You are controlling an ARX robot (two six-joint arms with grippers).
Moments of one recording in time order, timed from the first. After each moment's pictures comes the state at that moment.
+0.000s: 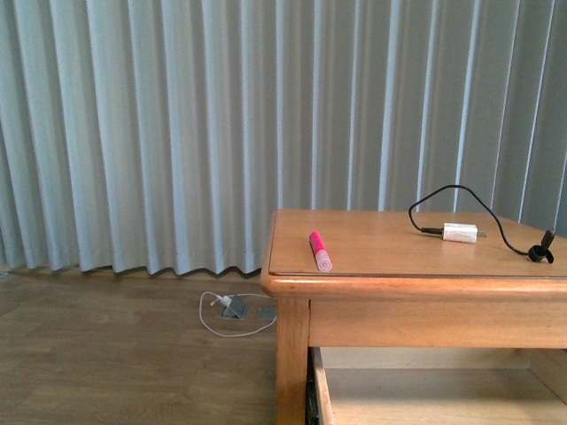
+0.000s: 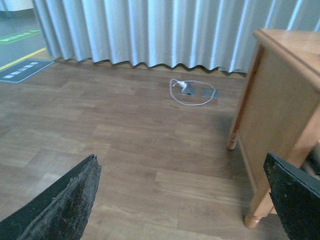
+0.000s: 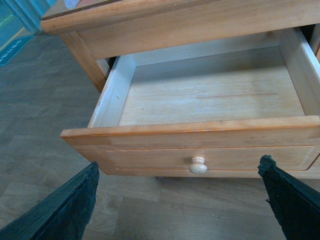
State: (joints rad) left arm -0.18 0.49 0.19 0.27 -0.33 -0.02; right arm -0.18 0.60 0.28 -0.06 -0.41 0.11
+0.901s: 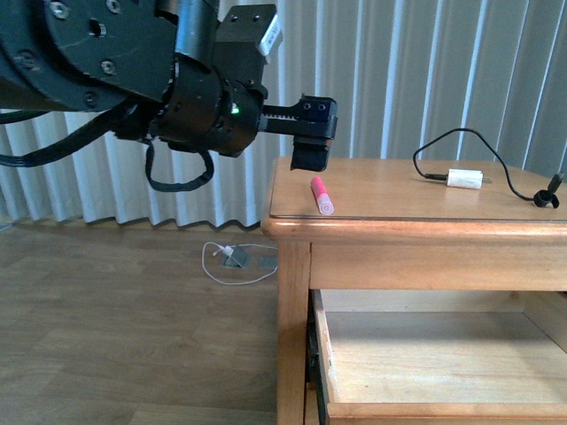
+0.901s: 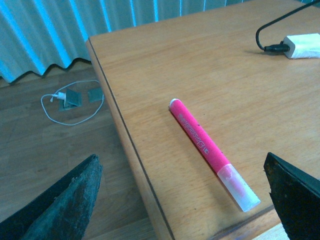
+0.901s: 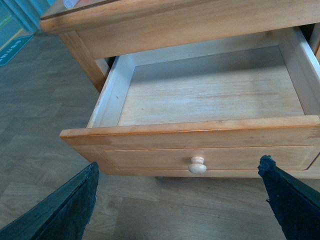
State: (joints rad) left arm -0.41 1.91 1.47 0.25 -0.05 0.08; right arm -0.18 0.60 0.28 -0.06 -0.41 0.11
